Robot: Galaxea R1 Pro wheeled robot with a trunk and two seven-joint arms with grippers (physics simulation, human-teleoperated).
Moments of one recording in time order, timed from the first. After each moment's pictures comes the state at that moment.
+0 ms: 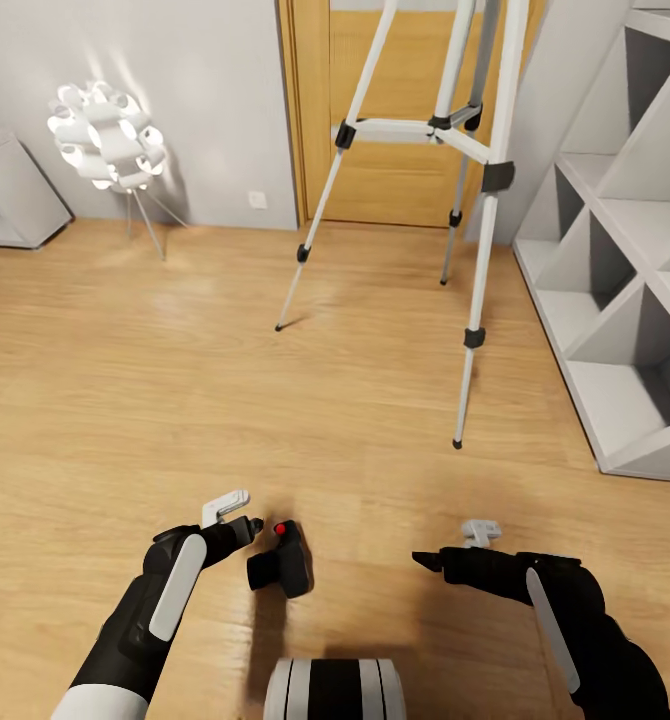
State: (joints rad) left arm -0.46 -0.06 0.01 -1.20 0.52 0.77 0.31; right arm -0.33 -0.08 -0.11 -1.37 -0.06 0.92 0.59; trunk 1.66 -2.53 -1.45
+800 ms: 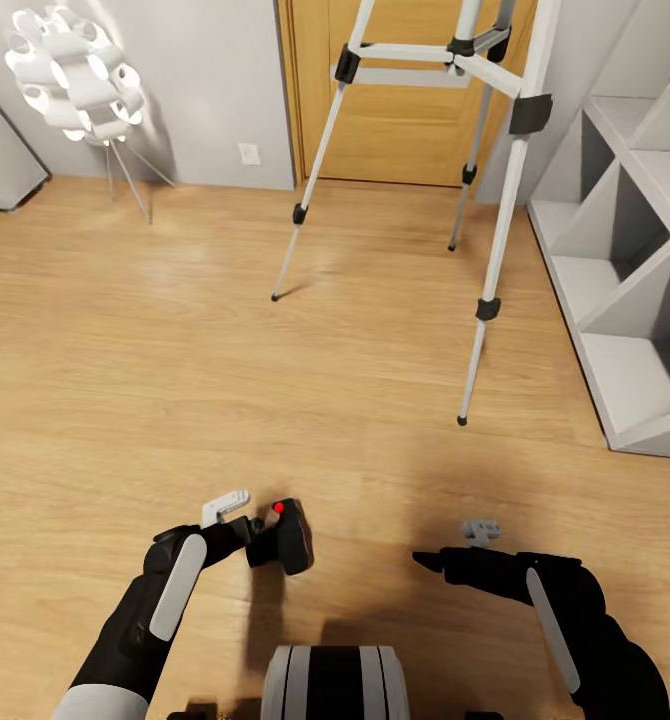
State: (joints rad) left arm -0.46 -0.06 0.01 -1.21 0.52 0.77 0.31; right arm -0.33 -0.08 -0.11 -1.37 -0.06 0.92 0.59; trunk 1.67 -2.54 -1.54
